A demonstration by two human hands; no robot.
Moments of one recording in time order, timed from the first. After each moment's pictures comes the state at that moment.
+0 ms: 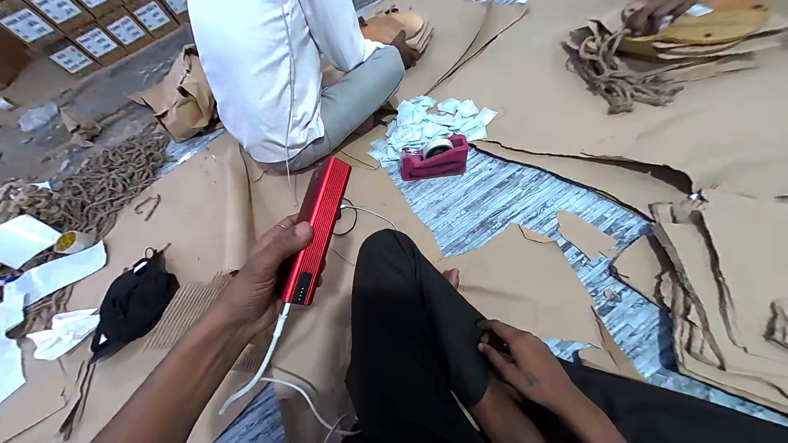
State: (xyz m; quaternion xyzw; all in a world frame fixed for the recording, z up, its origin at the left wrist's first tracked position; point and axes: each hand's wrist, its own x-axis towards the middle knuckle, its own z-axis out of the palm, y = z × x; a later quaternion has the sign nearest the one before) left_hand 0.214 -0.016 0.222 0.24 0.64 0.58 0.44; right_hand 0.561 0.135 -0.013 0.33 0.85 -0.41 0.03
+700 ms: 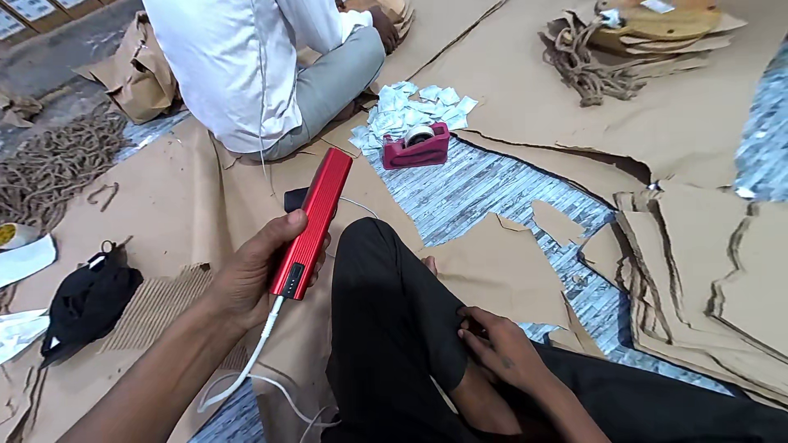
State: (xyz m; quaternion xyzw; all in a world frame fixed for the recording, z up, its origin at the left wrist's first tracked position) left_hand 0.222 -0.006 0.205 0.21 0.55 0.59 0.55; right_hand 0.563 0.135 -0.011 0.35 0.85 -0.40 0.05
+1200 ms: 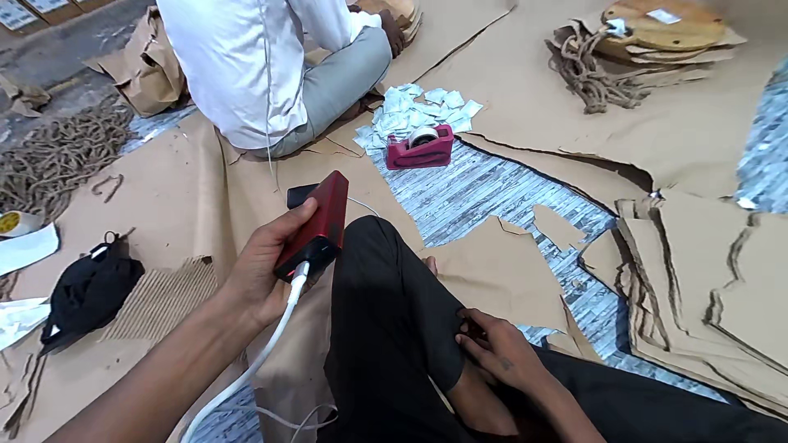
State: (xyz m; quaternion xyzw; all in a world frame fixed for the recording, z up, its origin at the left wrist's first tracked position) left_hand 0.240 0.006 0.211 0.07 0.58 0.63 0.51; right_hand 0.564 0.139 -0.014 0.34 0.84 -0.41 0.08
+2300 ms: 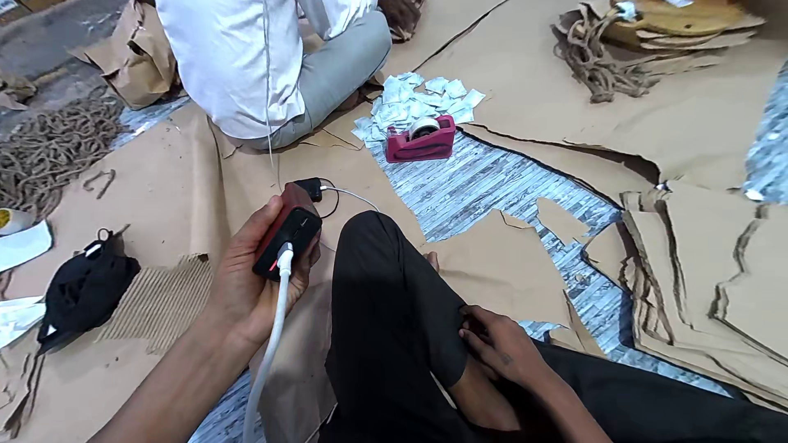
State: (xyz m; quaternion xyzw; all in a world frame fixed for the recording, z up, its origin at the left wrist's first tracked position) left_hand 0.240 -0.011 0.200 0.05 0.44 0.74 0.50; right_hand 0.563 0.138 -0.019 0.35 0.85 -0.38 0.10
